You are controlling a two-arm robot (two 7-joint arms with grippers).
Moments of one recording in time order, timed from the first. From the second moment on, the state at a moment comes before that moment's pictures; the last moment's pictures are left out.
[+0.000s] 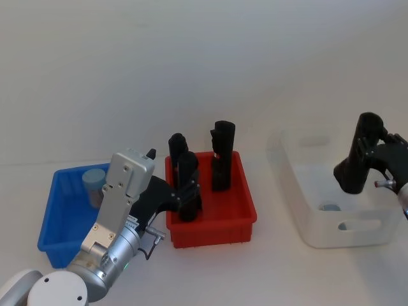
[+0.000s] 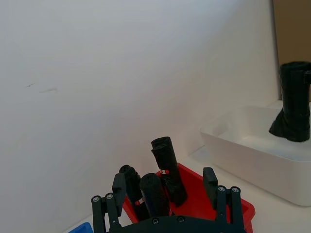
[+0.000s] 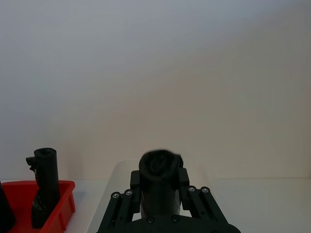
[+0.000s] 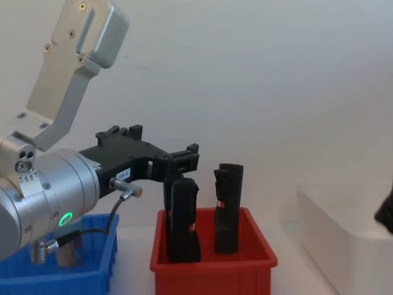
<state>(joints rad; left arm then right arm) -0.24 0.38 0.45 -1.63 -0.20 0.01 -0.01 0.27 0.21 -0.04 -1.44 0.21 0.08 0.08</state>
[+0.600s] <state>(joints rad) -0.24 0.38 0.45 -1.63 -0.20 0.01 -0.01 0.25 0.21 -0.04 -1.46 0.22 0.07 0.08</state>
